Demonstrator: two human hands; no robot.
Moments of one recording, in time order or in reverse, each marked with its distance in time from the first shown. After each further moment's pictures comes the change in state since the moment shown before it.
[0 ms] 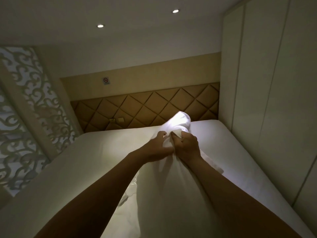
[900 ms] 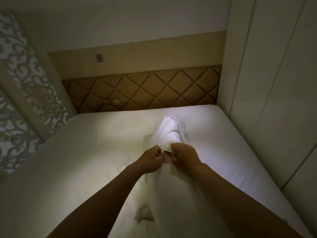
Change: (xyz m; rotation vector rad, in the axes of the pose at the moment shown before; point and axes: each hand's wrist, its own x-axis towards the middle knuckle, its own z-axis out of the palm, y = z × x) left_hand -0.006 -0.080 0.079 -0.112 0.015 -0.119; right_hand -0.045 0.053 0.008 -0.484 -0.521 -0.202
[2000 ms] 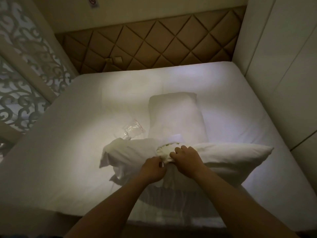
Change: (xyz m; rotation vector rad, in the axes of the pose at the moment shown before) left_hand -0.084 -0.093 0.111 0.187 -0.146 -0.249; right_hand -0.100 0.023 0.132 -0.372 -0.247 -0.279
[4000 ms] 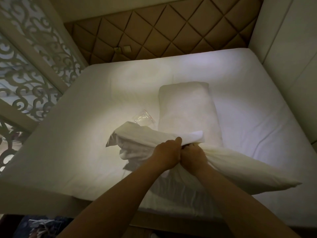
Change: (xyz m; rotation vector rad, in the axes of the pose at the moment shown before) left_hand -0.004 0.025 -0.019 0.328 0.096 0.295; right_hand 0.012 -0.037 0.032 0.229 -0.214 0.279
